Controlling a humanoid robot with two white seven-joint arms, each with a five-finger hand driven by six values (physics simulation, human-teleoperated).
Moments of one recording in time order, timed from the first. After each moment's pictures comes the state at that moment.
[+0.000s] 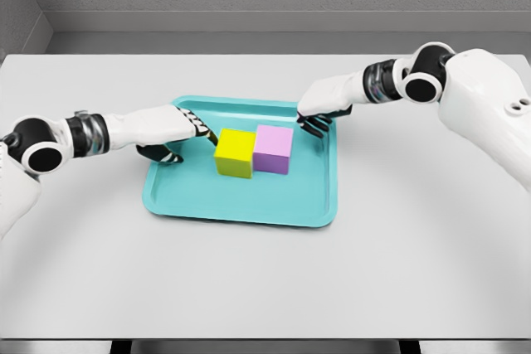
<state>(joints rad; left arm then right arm) -0.61 0.54 -0.54 -1.29 -0.53 -0.61 -0.61 -1.13 -0.40 1.14 -0.93 0.44 -0.61 0.61</state>
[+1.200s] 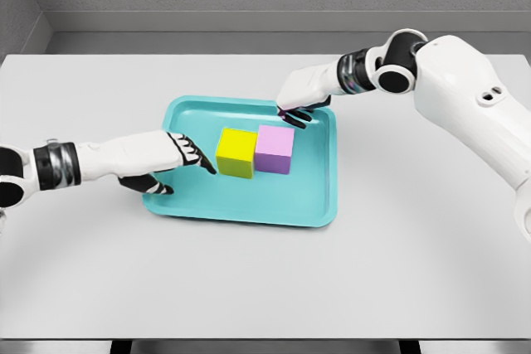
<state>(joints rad) -0.44 0.69 -0.50 -1.54 -0.35 -0.61 -0.61 -1.17 -0.32 1.15 -0.93 0.55 -0.61 0.61</state>
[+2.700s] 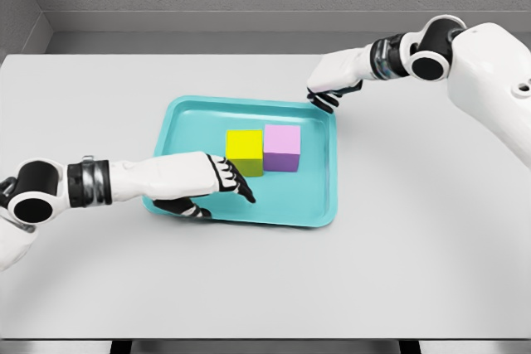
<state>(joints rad) -0.43 0.66 -0.57 -1.67 -0.28 -0.61 -0.61 -1.18 -0.40 1.11 -0.90 0.56 -0.61 0.61</state>
